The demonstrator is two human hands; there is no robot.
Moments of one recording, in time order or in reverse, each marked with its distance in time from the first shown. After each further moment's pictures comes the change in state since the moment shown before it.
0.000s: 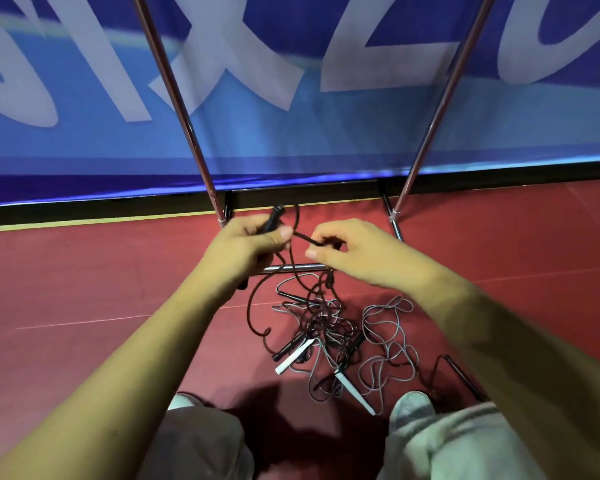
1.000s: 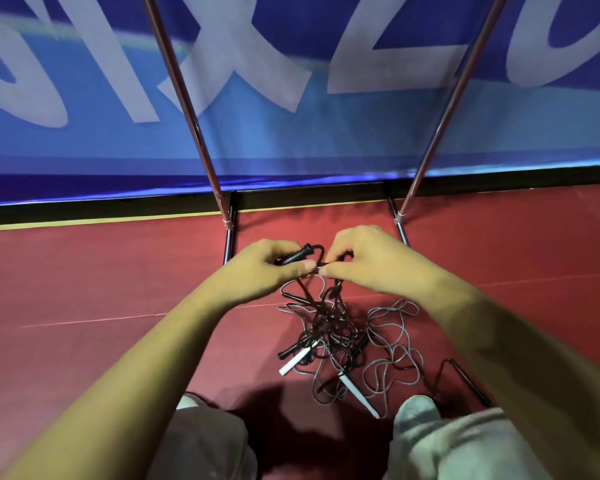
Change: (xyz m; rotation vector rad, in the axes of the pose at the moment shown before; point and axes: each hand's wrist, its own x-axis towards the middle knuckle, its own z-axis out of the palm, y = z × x) left_hand 0.003 -0.015 -0.002 0.461 -0.221 -0.022; right_hand 0.002 0.004 0.004 -0.144 -0.007 0.042
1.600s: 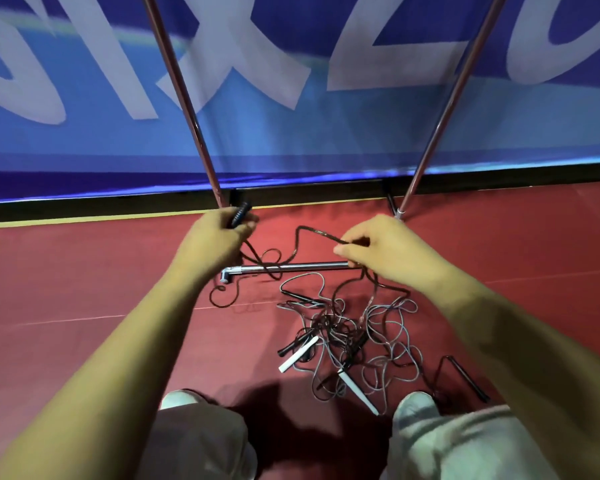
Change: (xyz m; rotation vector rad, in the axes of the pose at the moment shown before) left_hand 0.006 -0.021 -0.036 -0.055 0.475 -0.200; right_hand -0.003 0.023 -0.005 0.097 0.112 0.125
